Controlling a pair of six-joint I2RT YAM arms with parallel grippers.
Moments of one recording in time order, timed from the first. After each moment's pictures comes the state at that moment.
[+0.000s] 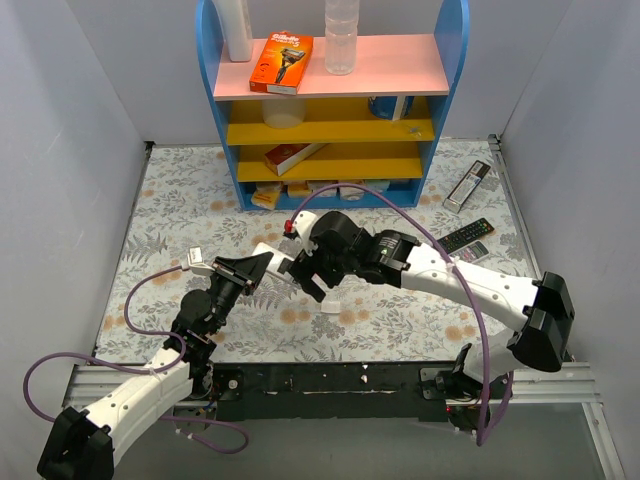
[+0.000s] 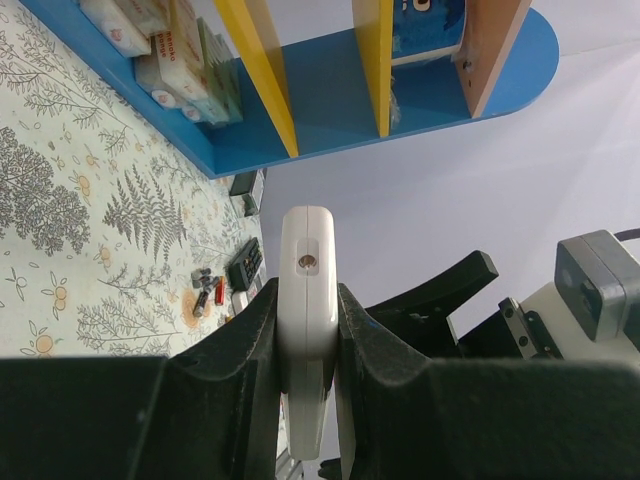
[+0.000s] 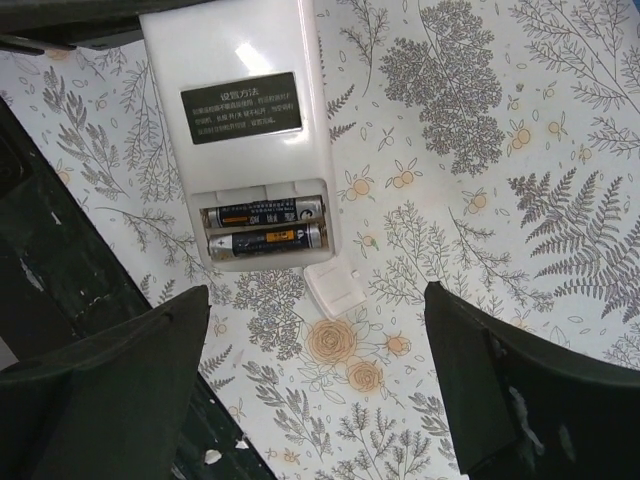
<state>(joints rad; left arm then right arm) -0.54 0.57 0.04 0.63 -0.09 -1.36 1.11 1.50 1.34 -0.65 0.04 0.05</state>
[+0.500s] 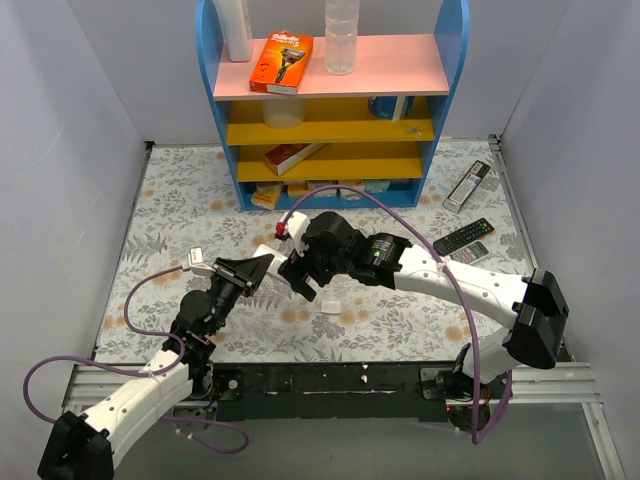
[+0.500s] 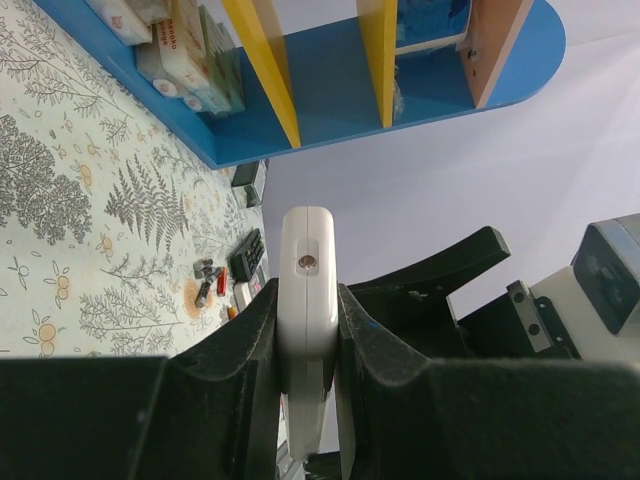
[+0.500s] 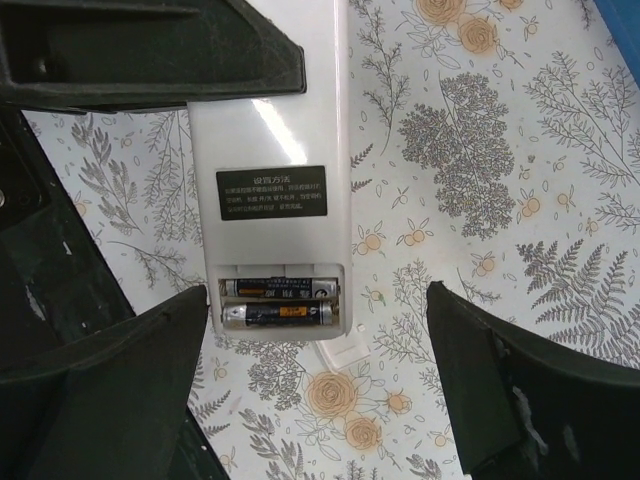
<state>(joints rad) -0.54 0.54 0.04 0.60 -0.07 -1.36 1.11 1.49 1.28 -0.49 -0.02 0.00</state>
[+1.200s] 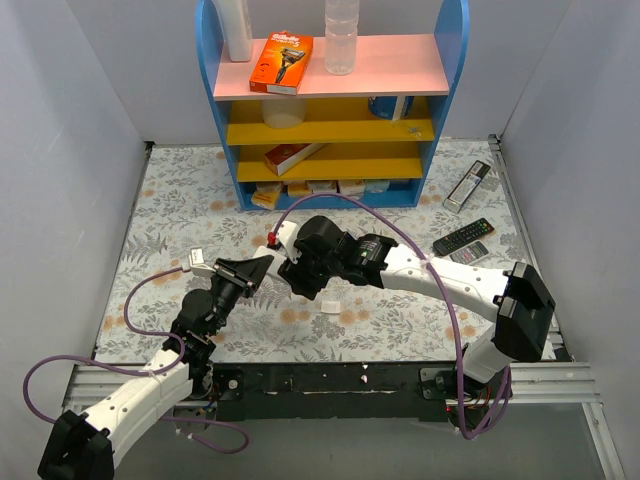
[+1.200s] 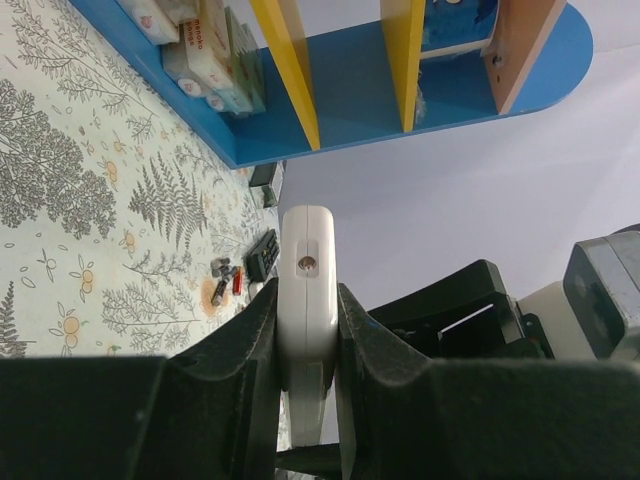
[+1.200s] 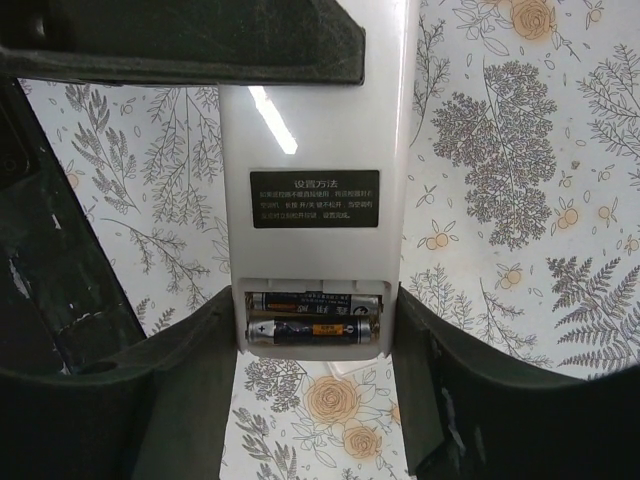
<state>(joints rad) -0.54 0.55 0.04 0.56 -0.07 -1.36 1.11 1.57 1.29 -0.49 -0.07 -0.06</state>
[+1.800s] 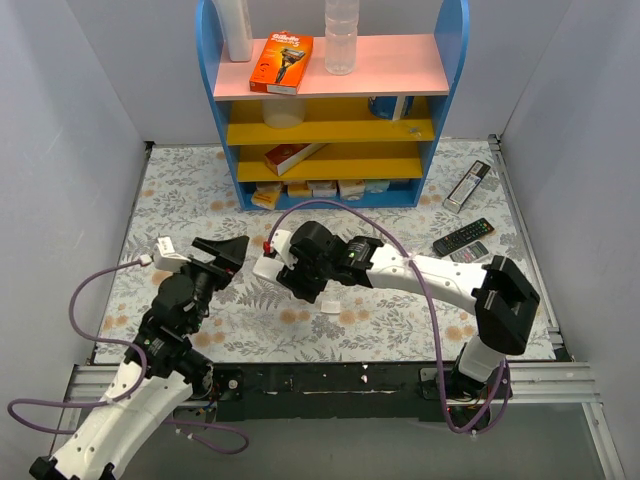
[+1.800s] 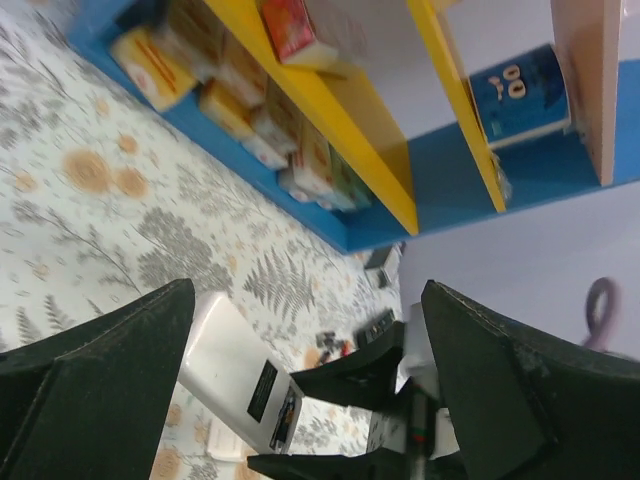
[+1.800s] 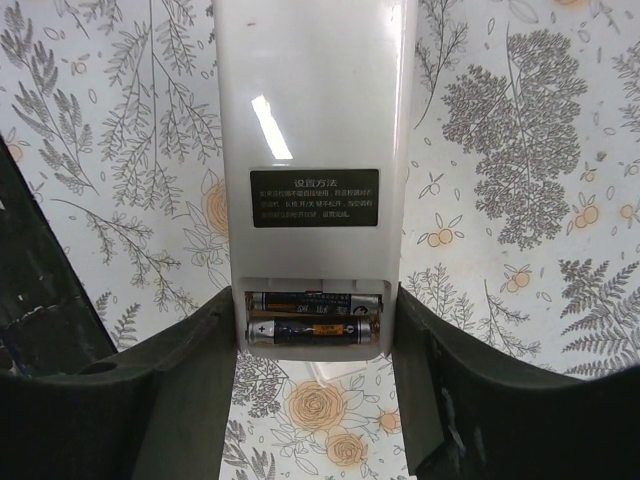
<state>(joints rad) -0.54 0.35 0.41 -0.17 -0.33 -1.10 1.11 1.64 1.28 -0.49 -0.07 -0.11</state>
